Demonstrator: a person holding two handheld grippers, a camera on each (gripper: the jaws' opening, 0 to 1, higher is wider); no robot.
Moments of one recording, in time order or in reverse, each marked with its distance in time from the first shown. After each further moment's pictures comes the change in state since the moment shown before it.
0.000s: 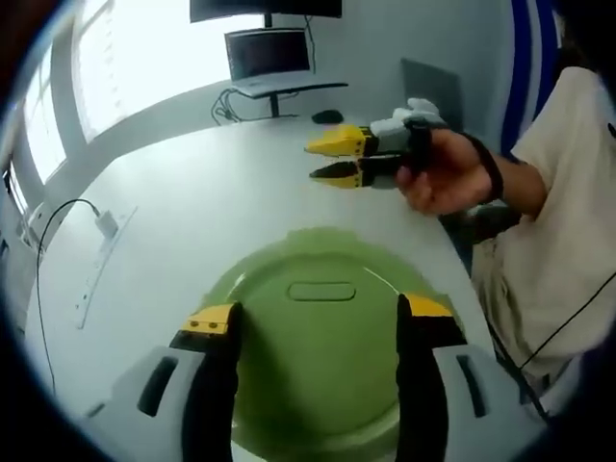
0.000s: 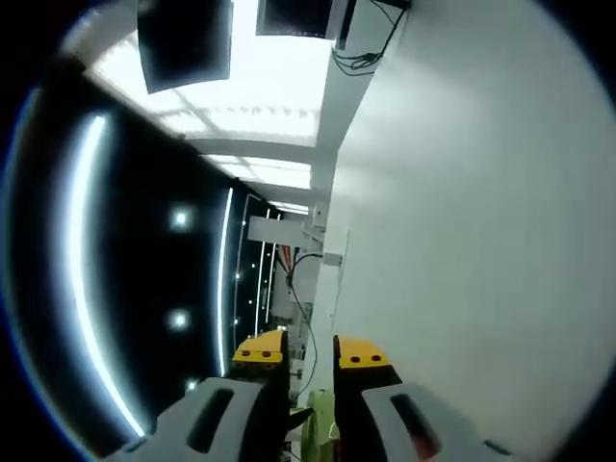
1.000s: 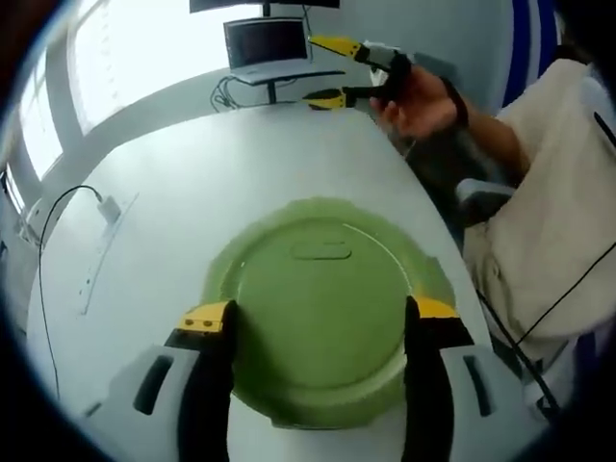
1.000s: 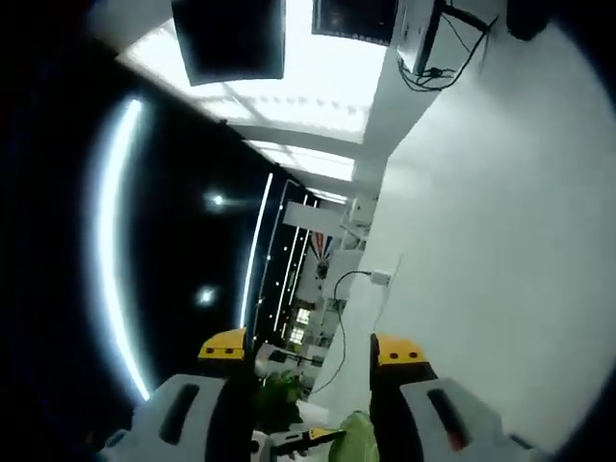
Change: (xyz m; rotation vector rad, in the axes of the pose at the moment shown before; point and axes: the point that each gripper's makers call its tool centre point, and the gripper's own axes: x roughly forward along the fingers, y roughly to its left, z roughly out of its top) left arm -0.018 0.007 -0.020 0.001 0.058 -0.023; right arm 0.002 0.076 0.051 -0.140 0.153 0.166
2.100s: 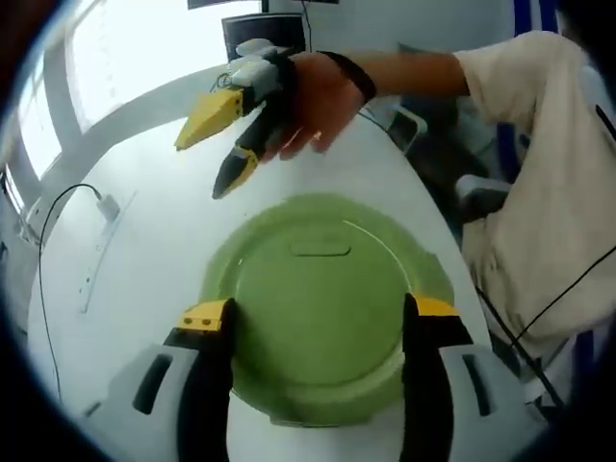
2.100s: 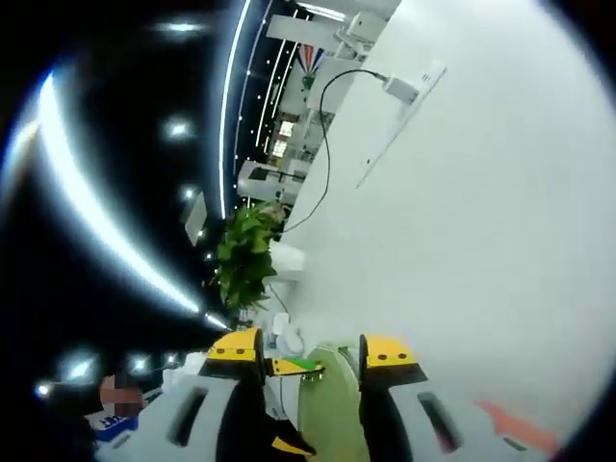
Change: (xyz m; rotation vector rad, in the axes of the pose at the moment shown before) left arm -0.002 0.002 -0.003 0.001 0.016 0.000; right arm 0.105 -0.034 -0.147 -0.036 0.854 -0.090
